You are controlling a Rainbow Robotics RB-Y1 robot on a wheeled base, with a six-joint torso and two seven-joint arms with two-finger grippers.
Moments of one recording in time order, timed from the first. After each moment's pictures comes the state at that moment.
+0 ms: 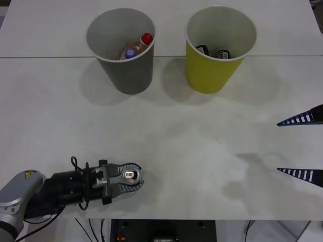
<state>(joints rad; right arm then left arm) 0.26 -1.13 -0.26 -2.01 1.31 -1.13 -0.09 -0.08 0.45 -0.22 -1.17 -1.11 -1.22 -0.66</state>
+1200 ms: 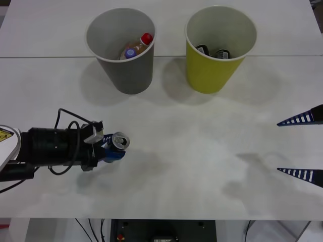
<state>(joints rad) 0.26 -1.13 -0.26 -2.01 1.31 -1.13 -0.09 -0.13 0.70 -0.18 -1.75 -1.63 -1.07 0.29</state>
